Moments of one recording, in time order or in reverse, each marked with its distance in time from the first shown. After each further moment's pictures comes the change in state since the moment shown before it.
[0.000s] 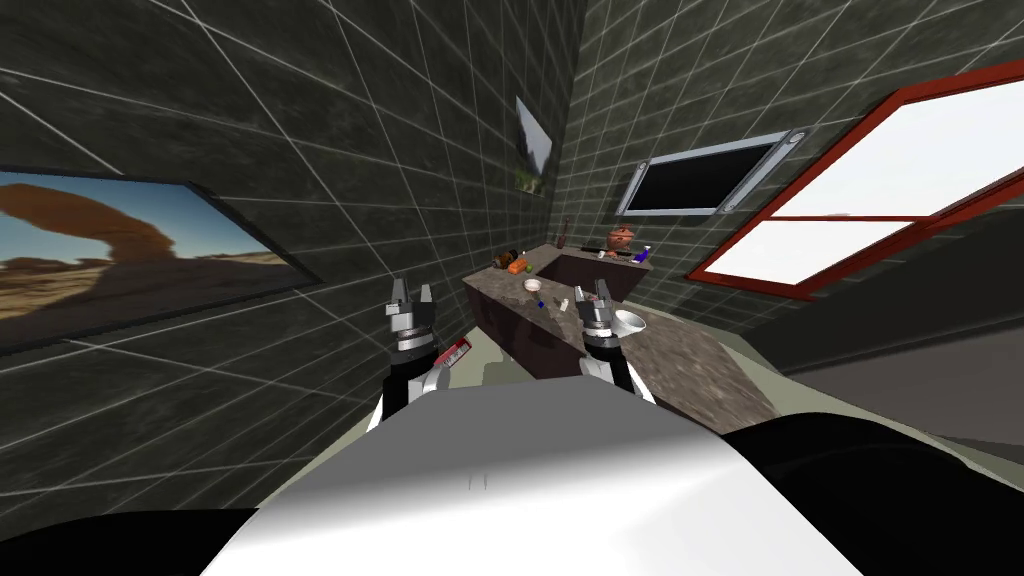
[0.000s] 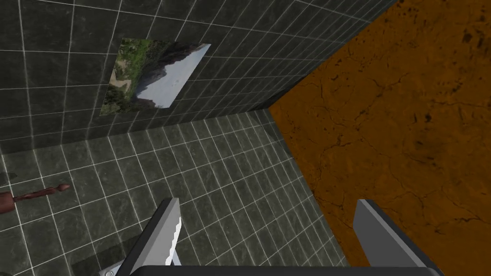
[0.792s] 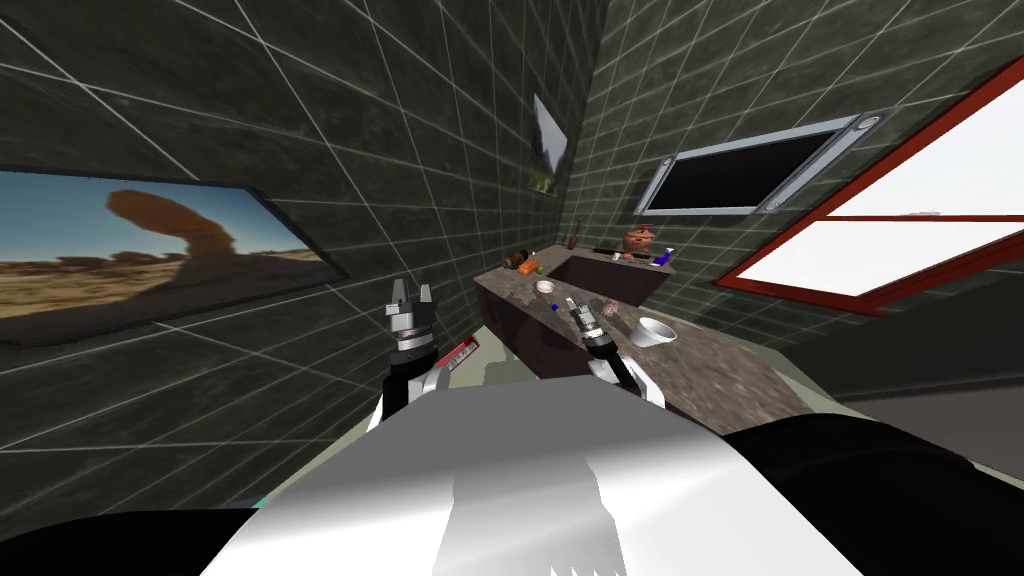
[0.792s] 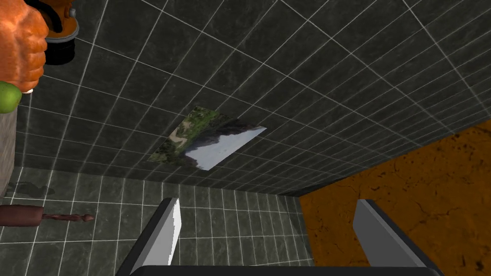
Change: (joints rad) left arm 0.000 0.000 0.000 0.000 0.000 0.000 0.000; right arm -0.039 -0.224 0.009 0.198 0.106 0.055 0.081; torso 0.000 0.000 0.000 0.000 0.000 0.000
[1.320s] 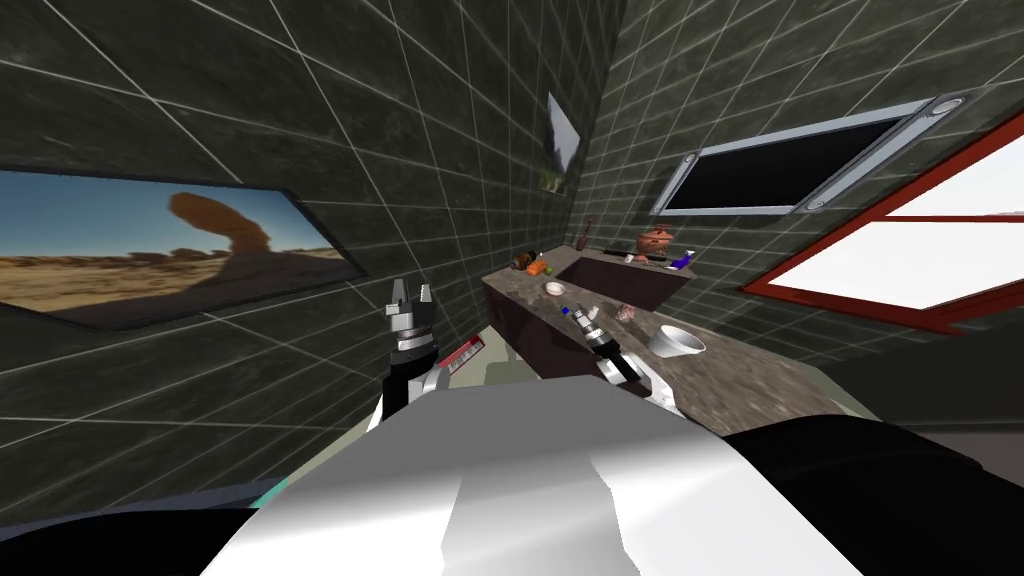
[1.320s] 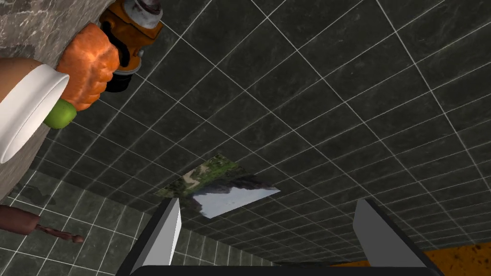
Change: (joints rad) left arm 0.000 0.000 0.000 0.000 0.000 0.000 0.000; right arm -0.036 -0.150 0.008 0.160 0.081 0.037 0.061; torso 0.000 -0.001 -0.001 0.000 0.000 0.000
